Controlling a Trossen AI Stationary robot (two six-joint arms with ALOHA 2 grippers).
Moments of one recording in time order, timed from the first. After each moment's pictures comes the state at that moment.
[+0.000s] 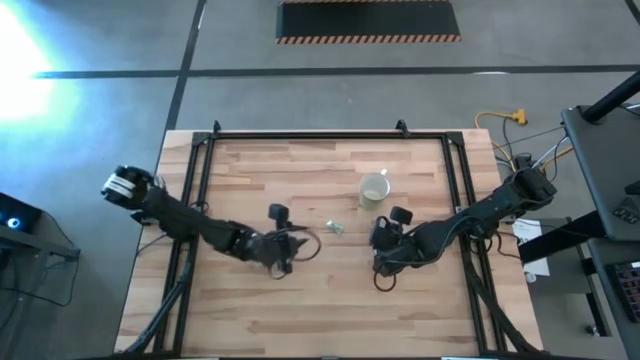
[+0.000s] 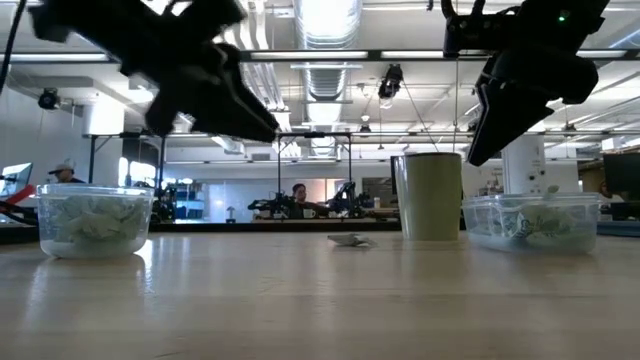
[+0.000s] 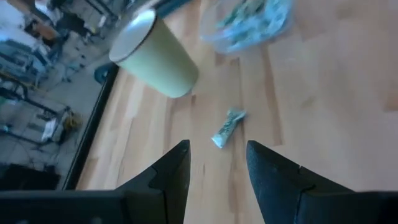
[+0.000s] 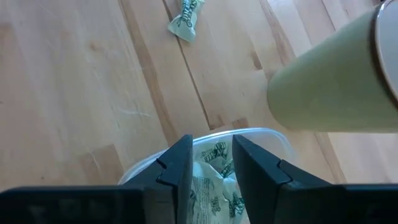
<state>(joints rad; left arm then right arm) -0.37 1.46 0.74 0.12 -0.69 0.19 0.42 1.55 0.99 -0.78 0.55 0.68</state>
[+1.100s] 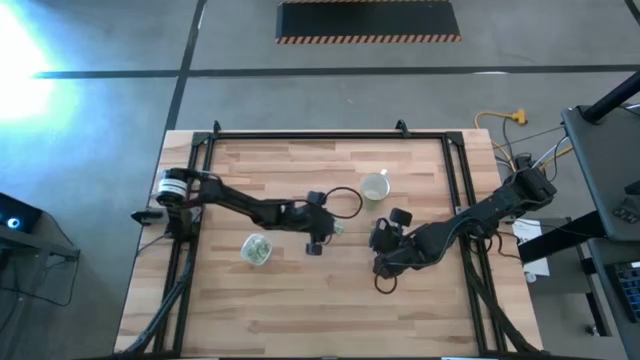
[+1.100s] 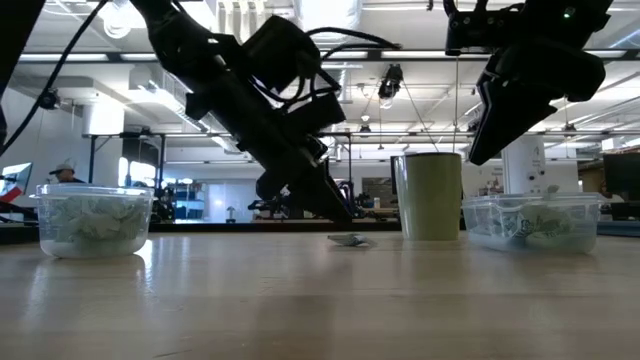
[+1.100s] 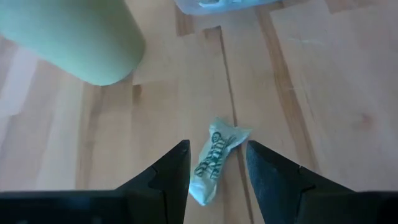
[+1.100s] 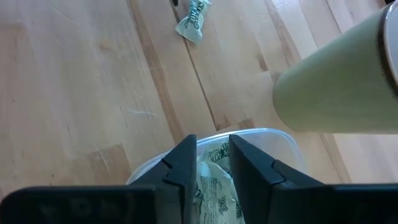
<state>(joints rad) -0.02 1.86 0.99 0.17 -0.15 0.22 0.44 1.55 0.99 -0.77 0.55 0.68</state>
